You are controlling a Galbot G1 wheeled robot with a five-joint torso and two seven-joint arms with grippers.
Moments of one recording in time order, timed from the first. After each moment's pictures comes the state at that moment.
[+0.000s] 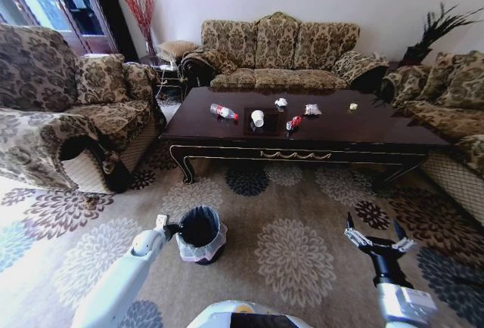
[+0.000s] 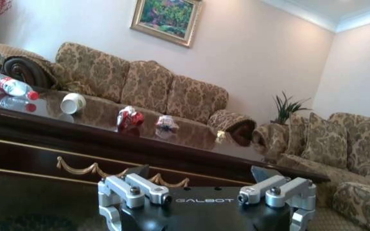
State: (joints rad) left arm 1.16 -1.02 -0.36 -1.47 -0.51 0.55 0.03; right arm -1.93 1.51 0.86 2.36 0.04 0.07 0.07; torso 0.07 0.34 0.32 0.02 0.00
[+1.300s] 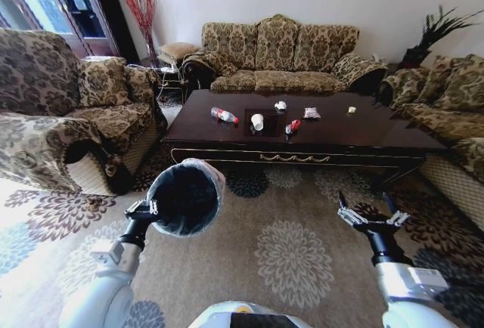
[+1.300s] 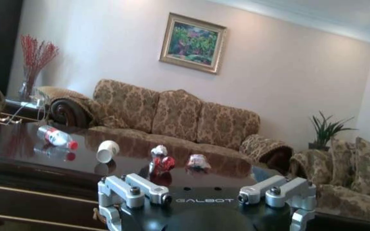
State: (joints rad) left arm 1.78 -1.34 -0.81 -2.46 -0.24 0.29 -0.02; right arm -1.84 1.36 0.82 2.47 0.15 -0.06 0.07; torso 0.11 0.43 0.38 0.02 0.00
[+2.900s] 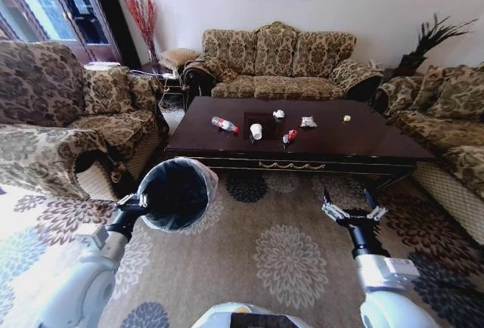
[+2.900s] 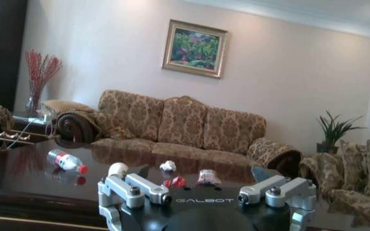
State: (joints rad) left arm 1.70 -1.27 -0.94 -2.43 -0.41 0.40 0.04; right arm -1.78 1.39 0.69 2.46 0.09 -0.10 0.10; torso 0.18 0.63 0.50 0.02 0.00
